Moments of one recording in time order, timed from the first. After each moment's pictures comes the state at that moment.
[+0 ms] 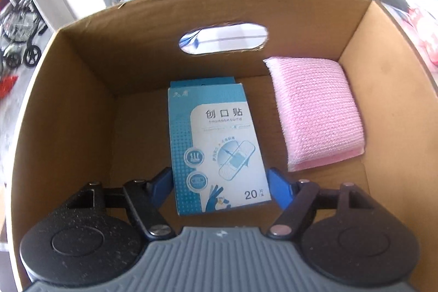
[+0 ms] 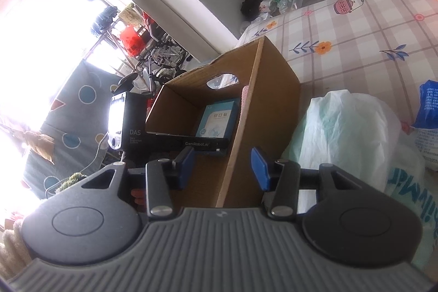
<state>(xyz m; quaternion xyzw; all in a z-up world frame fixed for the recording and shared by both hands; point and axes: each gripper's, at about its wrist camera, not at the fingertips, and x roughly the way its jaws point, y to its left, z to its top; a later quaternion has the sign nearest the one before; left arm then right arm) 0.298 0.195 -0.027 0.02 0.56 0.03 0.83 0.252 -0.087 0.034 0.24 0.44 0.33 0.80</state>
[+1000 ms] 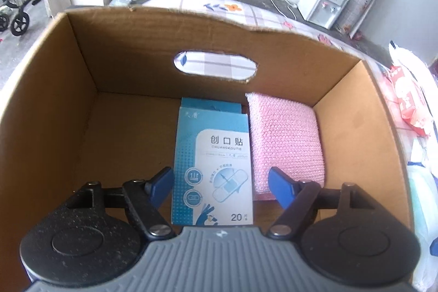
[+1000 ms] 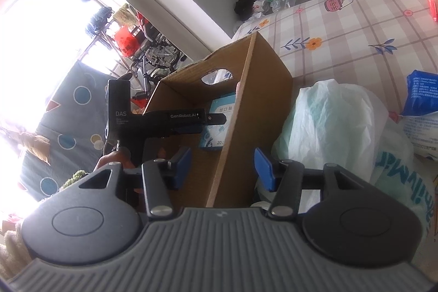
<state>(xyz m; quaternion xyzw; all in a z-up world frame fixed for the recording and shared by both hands) 0.304 0.214 -0.018 -0.11 0.50 0.01 0.86 0.242 -0.097 0.033 0.24 0.44 0.31 0.81</state>
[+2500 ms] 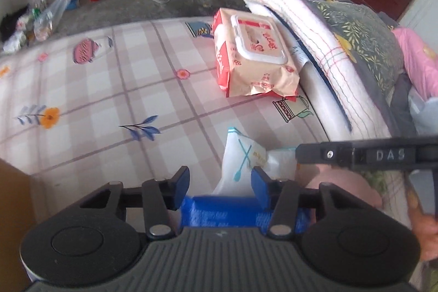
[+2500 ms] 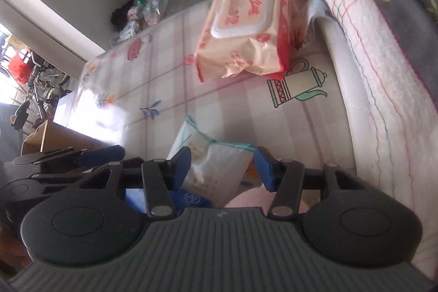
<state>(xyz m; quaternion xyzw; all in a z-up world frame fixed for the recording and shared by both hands) 0.387 -0.118 -0.013 -0.01 0.53 -0.19 0.83 0.394 -0.349 -0.033 0.20 0.53 0.10 0.82</state>
